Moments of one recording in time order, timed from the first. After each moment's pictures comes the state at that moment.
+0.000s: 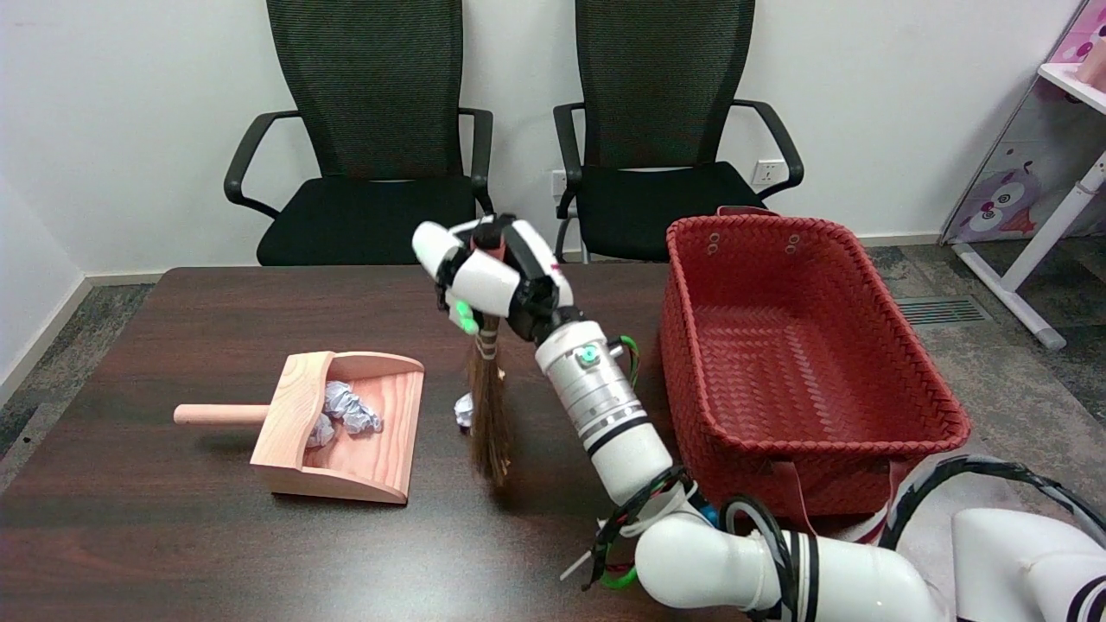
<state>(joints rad) 0.34 -1.28 0.53 -1.42 -1.71 0.93 0.65</state>
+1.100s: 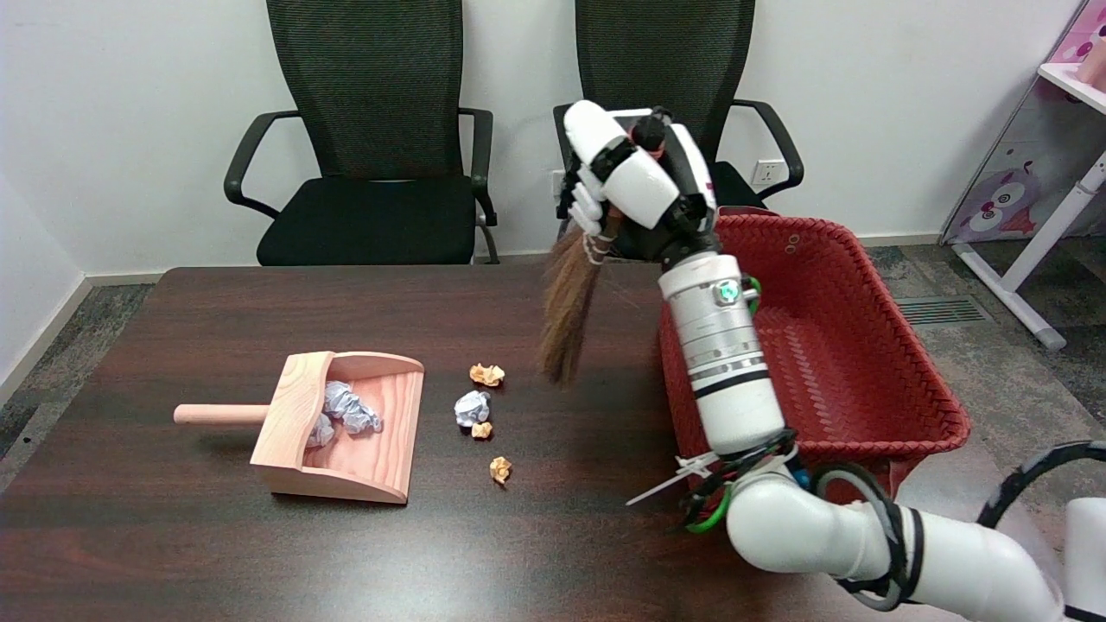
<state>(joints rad) 0.27 -1.05 0.67 -1.66 -1.76 1.11 0.71</state>
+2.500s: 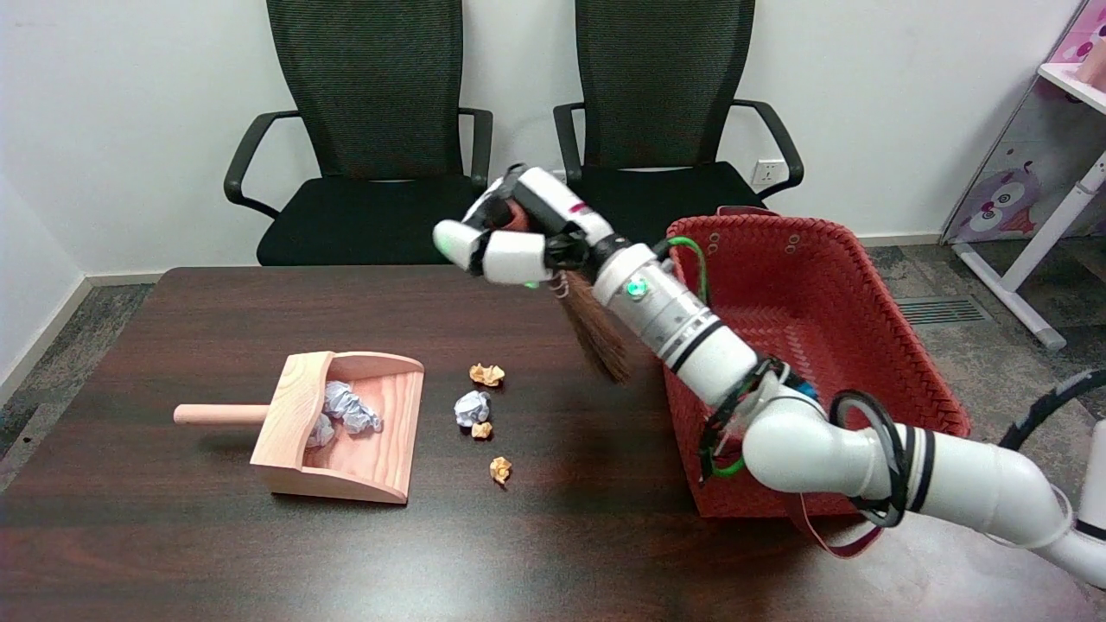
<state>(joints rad) 0.46 -0.92 0.61 -1.58 -1.81 0.59 0.46</state>
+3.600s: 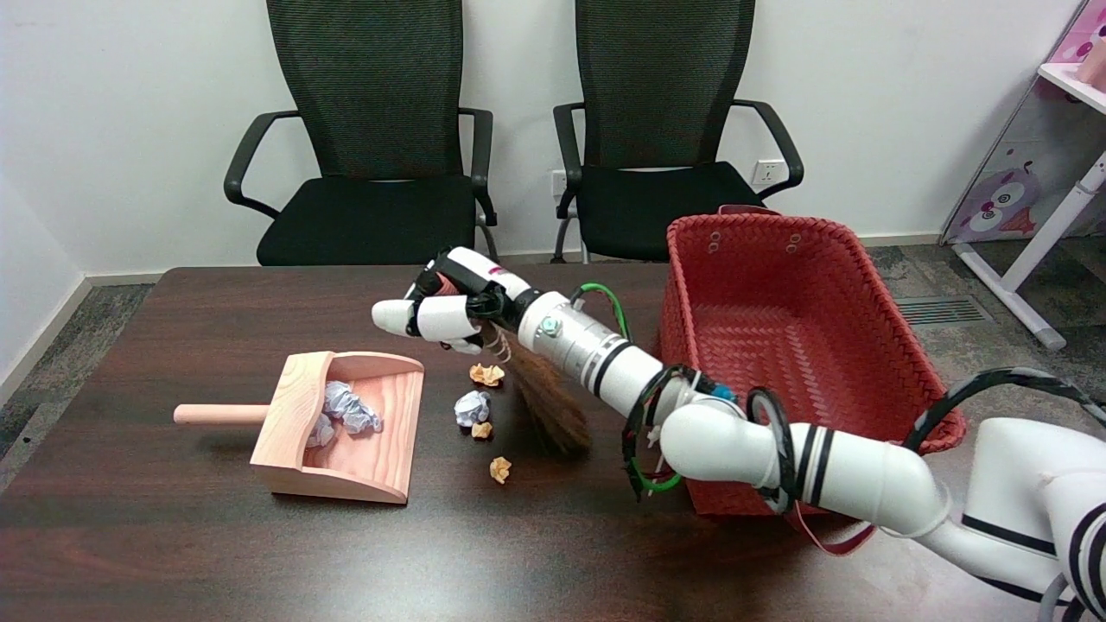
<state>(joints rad) 0.55 -1.15 0.57 -1.29 -1.72 0.35 0.46</state>
